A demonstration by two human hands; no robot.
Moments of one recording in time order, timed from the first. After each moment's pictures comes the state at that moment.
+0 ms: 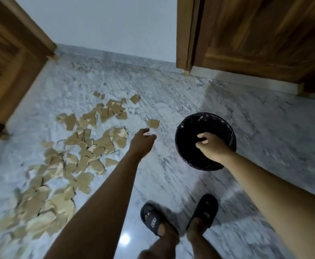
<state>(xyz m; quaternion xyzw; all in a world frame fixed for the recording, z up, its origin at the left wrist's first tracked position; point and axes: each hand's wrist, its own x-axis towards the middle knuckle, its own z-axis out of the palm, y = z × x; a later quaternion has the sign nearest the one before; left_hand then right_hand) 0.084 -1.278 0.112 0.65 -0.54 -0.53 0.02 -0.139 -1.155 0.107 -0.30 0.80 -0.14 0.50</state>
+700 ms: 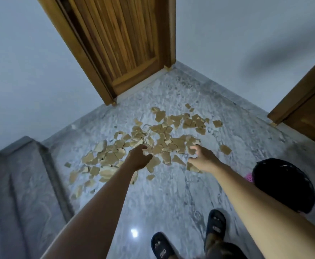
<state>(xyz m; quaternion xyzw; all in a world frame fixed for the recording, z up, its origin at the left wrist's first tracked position) 0.568 -1.150 0.303 0.76 -0.50 -0.40 0.08 0.305 -1.175 0.301 -0.62 0.65 0.02 0.43</state>
